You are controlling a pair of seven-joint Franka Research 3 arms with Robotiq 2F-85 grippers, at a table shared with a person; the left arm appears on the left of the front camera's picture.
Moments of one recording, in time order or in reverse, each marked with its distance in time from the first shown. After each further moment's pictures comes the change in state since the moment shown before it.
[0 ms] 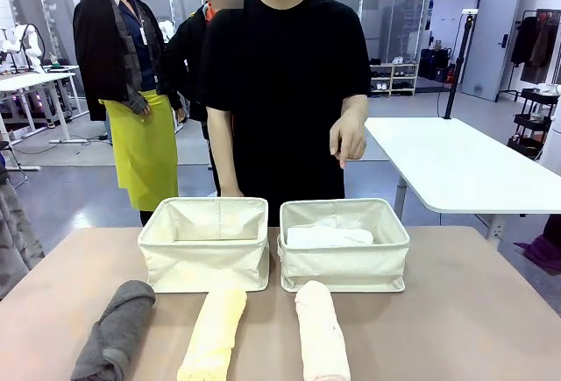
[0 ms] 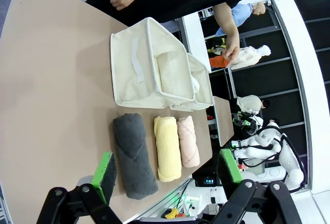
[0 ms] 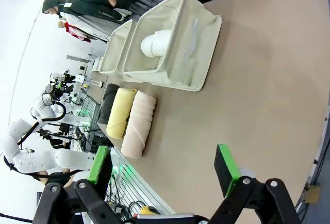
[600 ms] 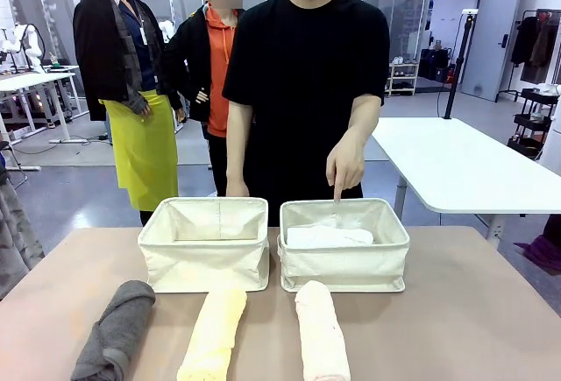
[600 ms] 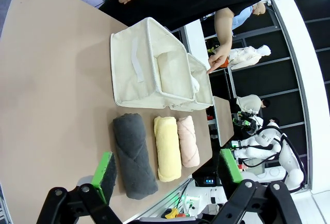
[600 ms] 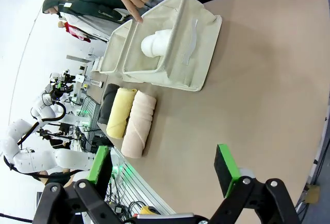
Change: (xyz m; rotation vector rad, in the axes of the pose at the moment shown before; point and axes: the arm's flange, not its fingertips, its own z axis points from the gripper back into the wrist) left arm 0.000 0.000 0.000 0.000 0.000 0.000; right arm 0.000 0.000 0.000 0.000 0.000 0.000
